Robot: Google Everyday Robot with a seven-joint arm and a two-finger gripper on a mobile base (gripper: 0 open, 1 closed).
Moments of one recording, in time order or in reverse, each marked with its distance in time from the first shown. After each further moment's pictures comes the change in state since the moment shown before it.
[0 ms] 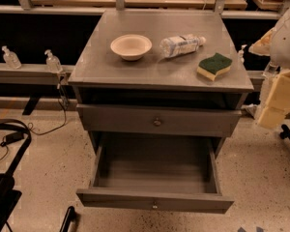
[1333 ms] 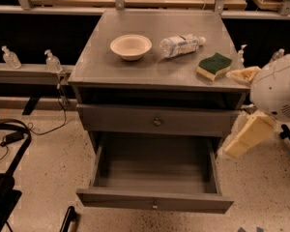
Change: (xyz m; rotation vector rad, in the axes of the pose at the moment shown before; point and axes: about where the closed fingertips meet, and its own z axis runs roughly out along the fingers) arm -0.026 0.033 0.057 0.042 -0.354 0.032
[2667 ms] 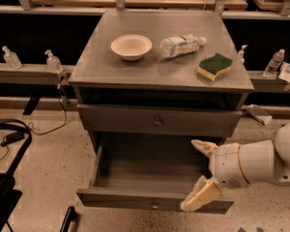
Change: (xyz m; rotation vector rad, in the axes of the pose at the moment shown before) arm 0.063 0.090 0.171 -0.186 -0.259 0.176
